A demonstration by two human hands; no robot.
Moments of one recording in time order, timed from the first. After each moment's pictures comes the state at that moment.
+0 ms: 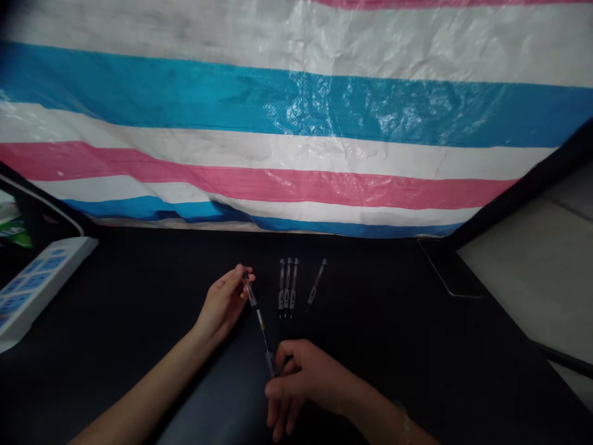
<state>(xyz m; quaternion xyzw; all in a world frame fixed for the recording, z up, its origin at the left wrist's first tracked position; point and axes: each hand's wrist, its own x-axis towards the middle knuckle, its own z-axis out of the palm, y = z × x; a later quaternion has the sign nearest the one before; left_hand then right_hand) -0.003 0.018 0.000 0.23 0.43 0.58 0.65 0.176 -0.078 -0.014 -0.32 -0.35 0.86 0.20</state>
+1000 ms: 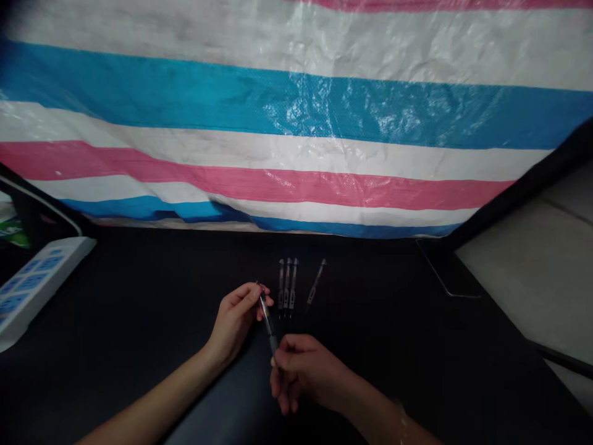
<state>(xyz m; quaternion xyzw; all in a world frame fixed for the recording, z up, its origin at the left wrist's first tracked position) 0.014 -0.009 -0.004 0.34 0.41 0.51 0.67 0.174 -0.073 -0.020 -0.34 -0.30 0.85 0.25</state>
